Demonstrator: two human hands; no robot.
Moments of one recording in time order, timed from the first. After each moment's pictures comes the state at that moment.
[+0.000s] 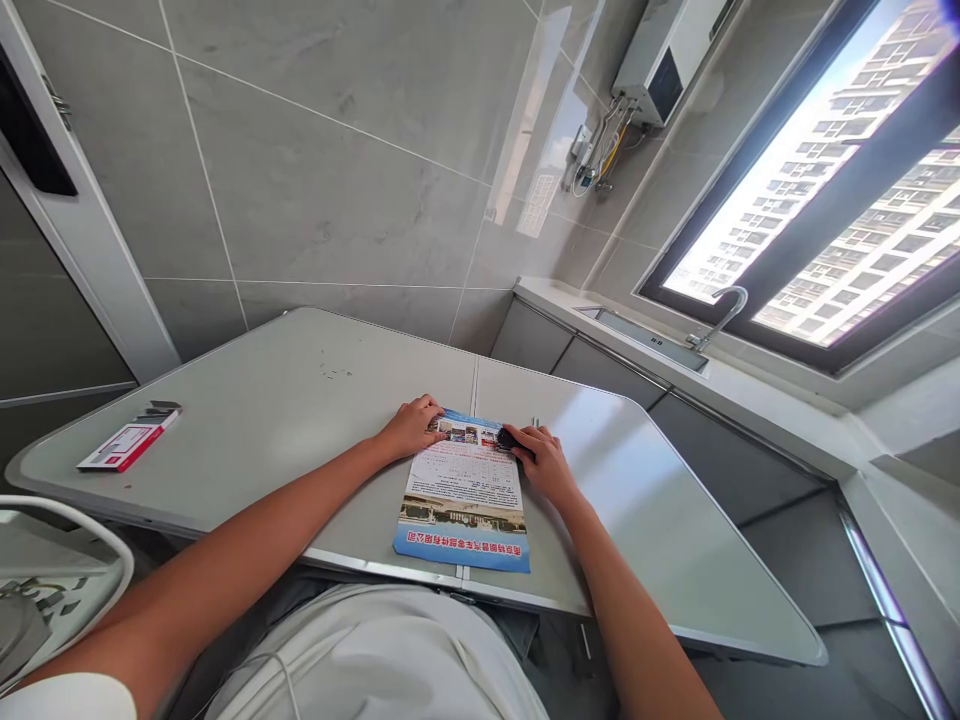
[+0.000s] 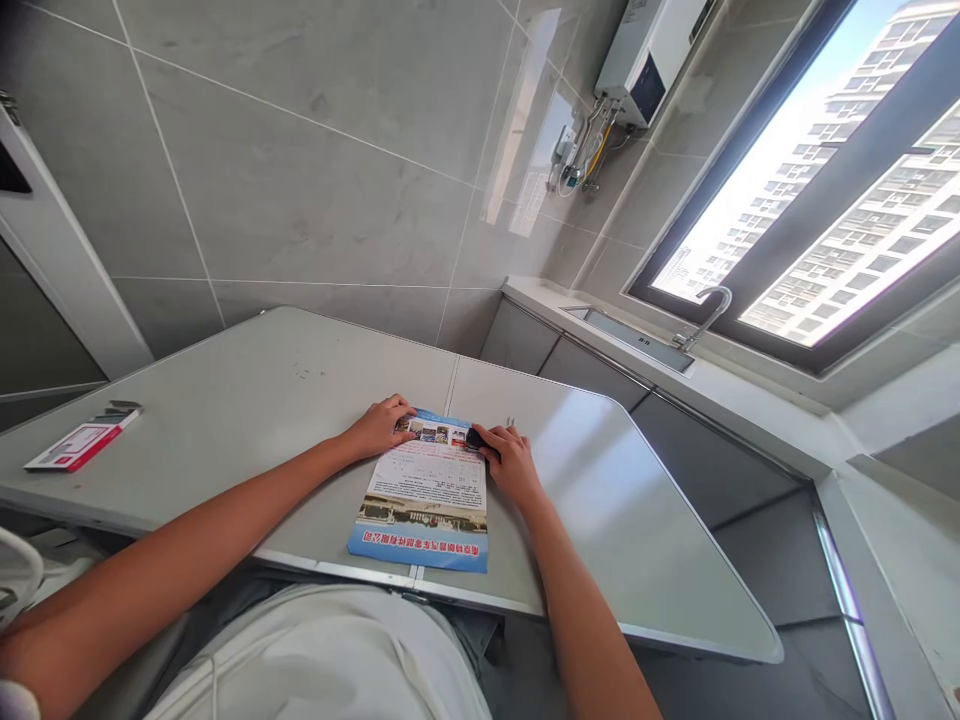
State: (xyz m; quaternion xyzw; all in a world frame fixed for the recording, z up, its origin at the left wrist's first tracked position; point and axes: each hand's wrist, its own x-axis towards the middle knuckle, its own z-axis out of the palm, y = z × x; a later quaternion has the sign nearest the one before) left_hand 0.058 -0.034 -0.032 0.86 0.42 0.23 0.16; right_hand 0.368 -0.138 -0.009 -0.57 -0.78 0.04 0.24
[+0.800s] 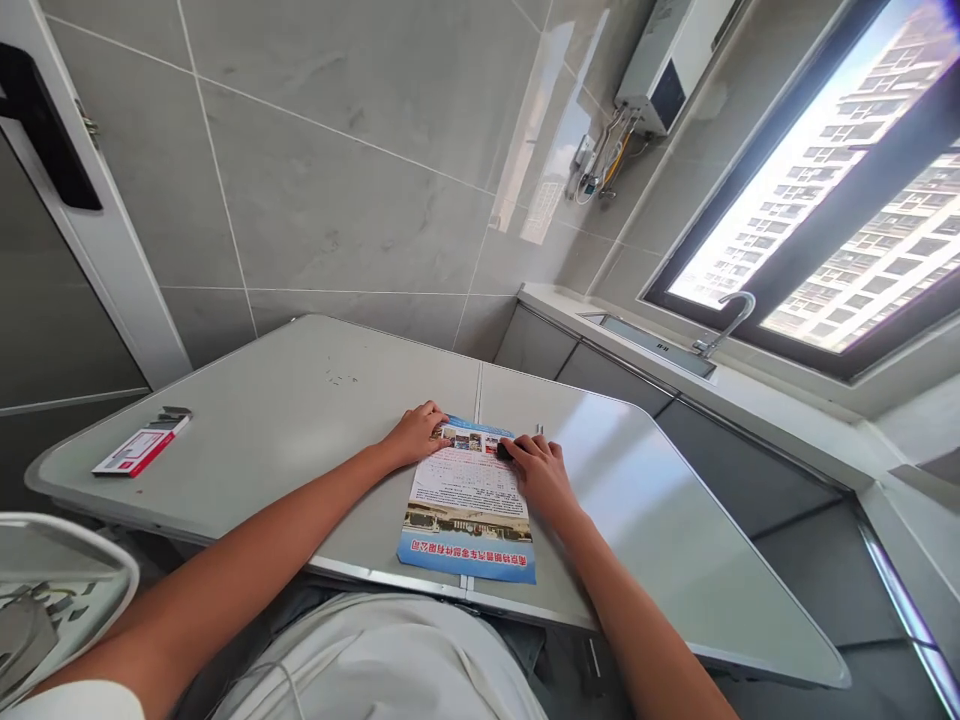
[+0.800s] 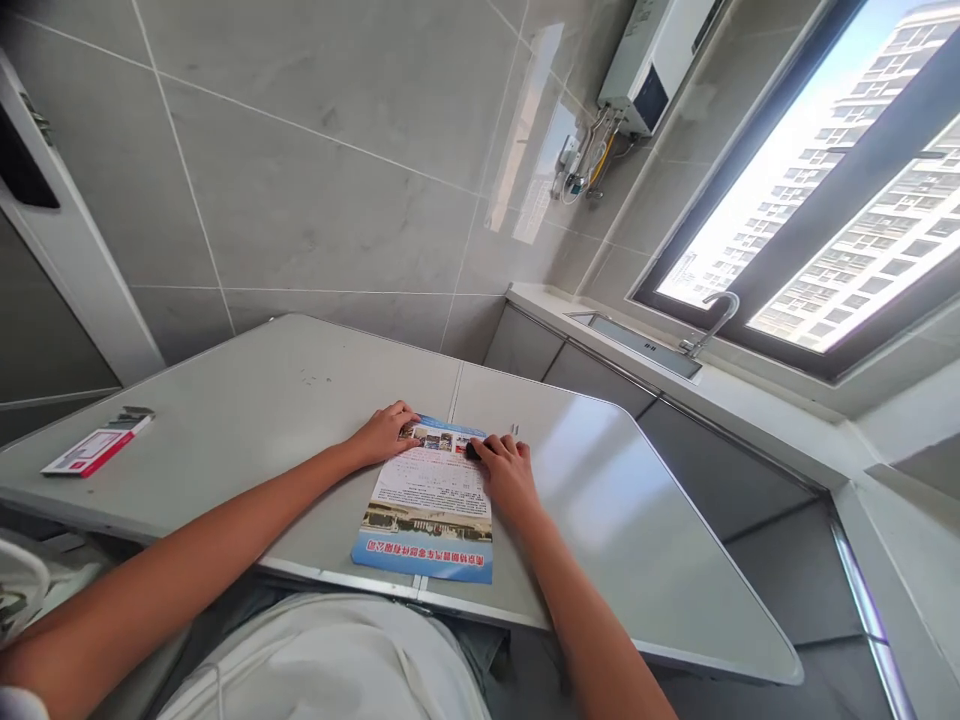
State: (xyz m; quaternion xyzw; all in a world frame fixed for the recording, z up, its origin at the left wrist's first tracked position) left_hand 0.056 -0.033 -0.036 0.86 0.42 0.23 0.15; right_hand 0.345 -0.145 -0.007 -0.59 -0.79 -0.09 0.11
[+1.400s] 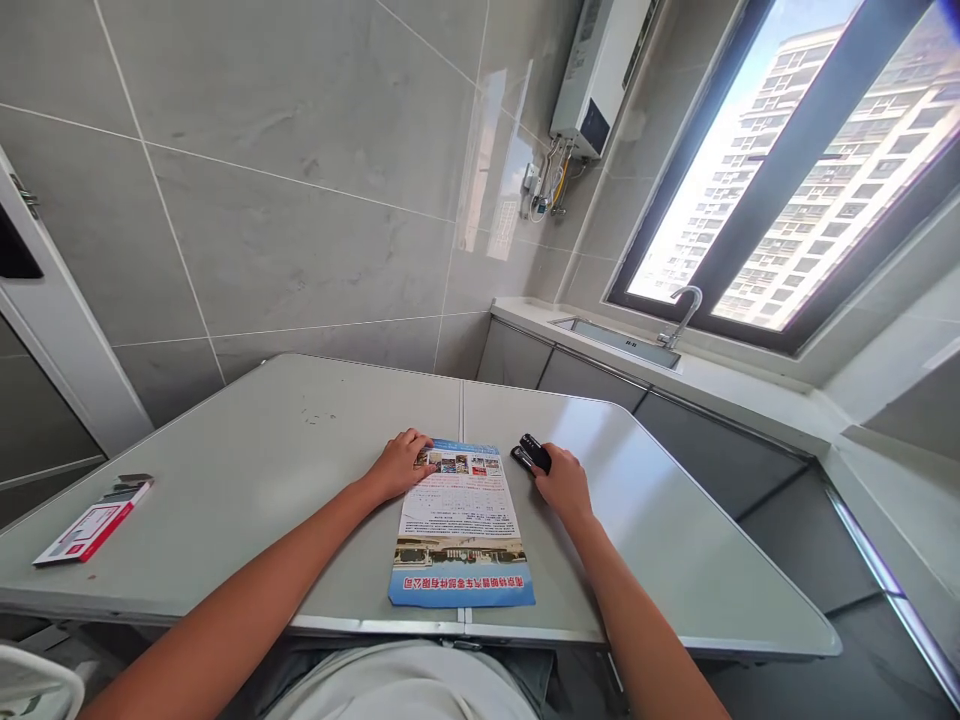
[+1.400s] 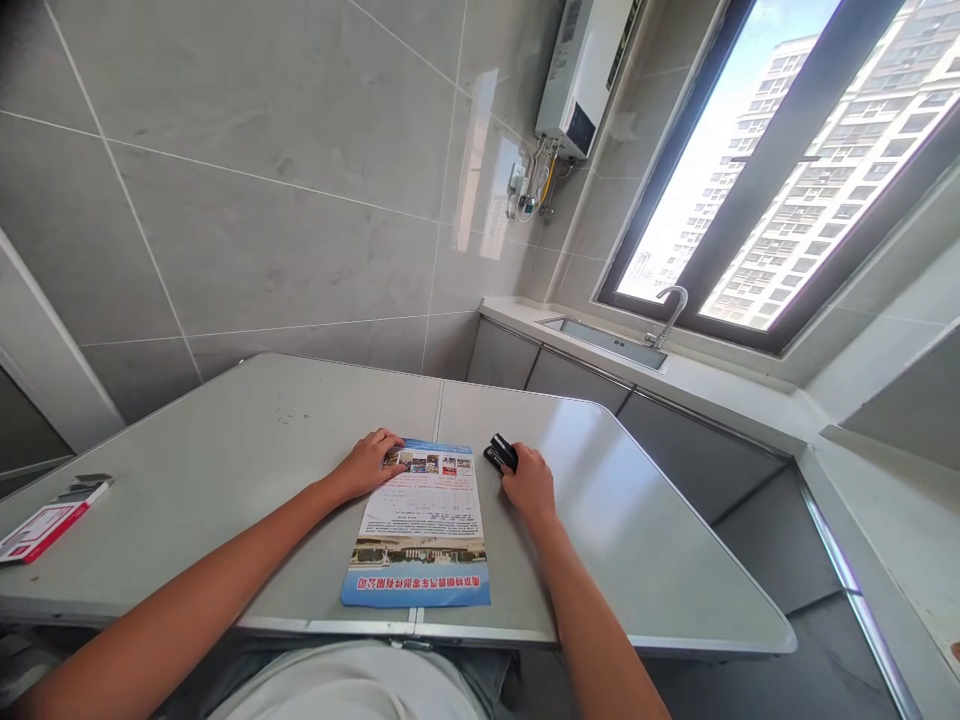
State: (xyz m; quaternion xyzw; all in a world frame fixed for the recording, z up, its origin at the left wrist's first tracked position) left_hand 0.056 -0.032 -0.032 0.87 0.41 0.23 0.14; right_hand 0.388 -0.143 -0.004 -0.75 -0.61 -0.04 0.27
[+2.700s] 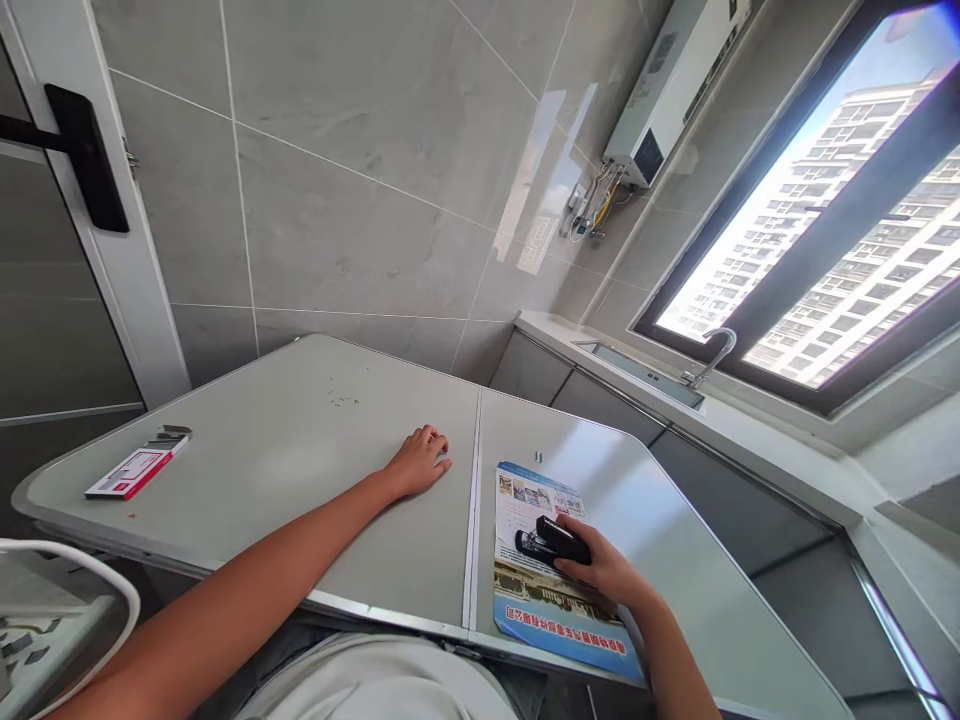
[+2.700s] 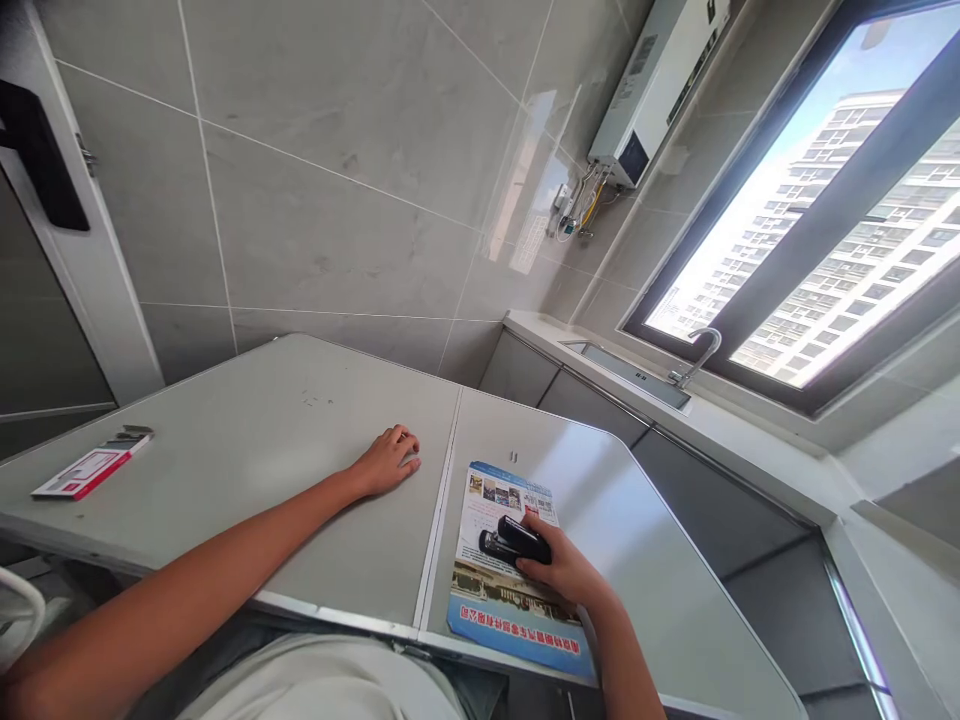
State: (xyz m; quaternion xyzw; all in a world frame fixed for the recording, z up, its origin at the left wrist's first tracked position) left_hand 0.058 -0.041 -0.040 0.84 0.44 0.26 0.16; right_hand 0.454 -0.215 -0.036 -0.63 -0.68 0.30 0.20
